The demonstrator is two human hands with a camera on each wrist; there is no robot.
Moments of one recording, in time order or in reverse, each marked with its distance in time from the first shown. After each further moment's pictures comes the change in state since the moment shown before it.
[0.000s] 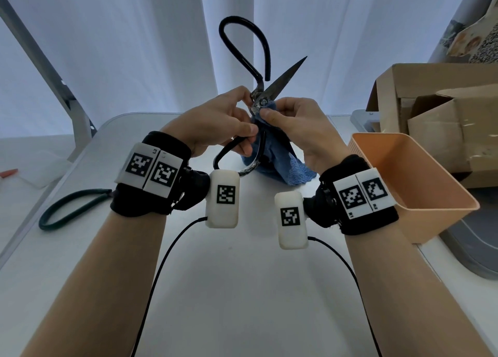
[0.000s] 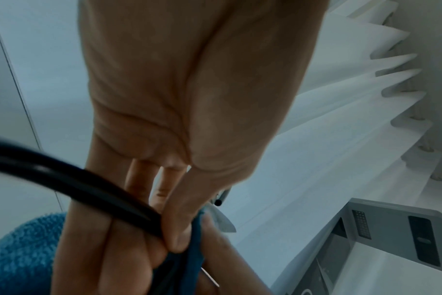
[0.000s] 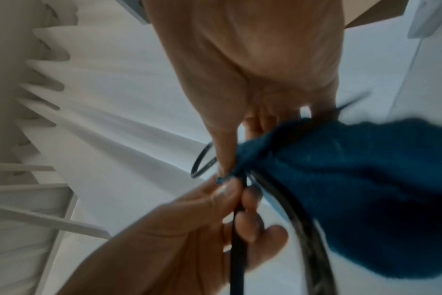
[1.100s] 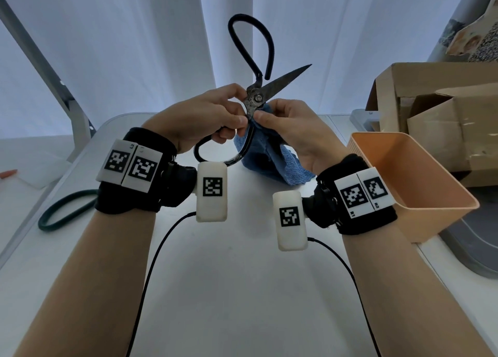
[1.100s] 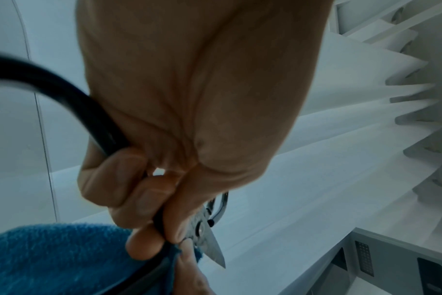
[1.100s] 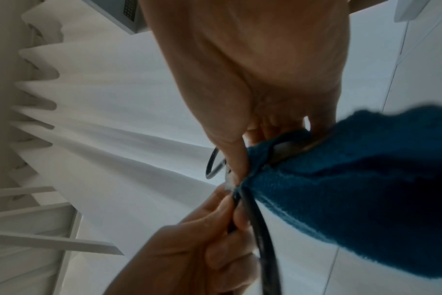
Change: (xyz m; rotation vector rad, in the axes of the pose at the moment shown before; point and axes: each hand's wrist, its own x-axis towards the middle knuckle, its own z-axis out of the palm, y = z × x) left_hand -0.003 -0.004 -0.016 -0.006 -0.030 0.029; right_hand -0.001 -0.003 0.005 -0.013 -0.104 0.041
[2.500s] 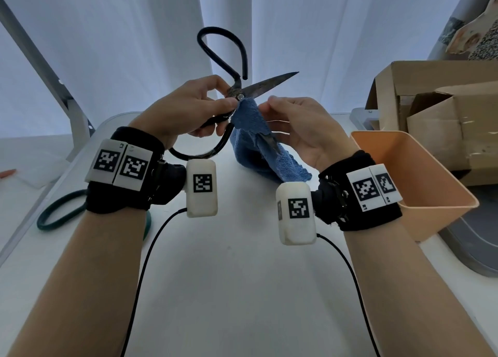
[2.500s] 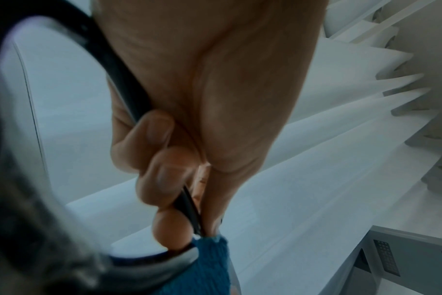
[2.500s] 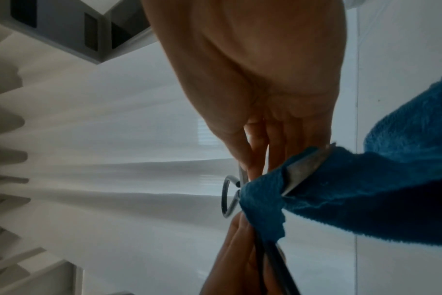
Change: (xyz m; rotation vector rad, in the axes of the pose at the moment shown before) left_hand -0.002 -0.005 -0.013 0.100 0.186 -0.004; right_hand -0.005 -0.010 -0.010 0.228 -0.019 0.133
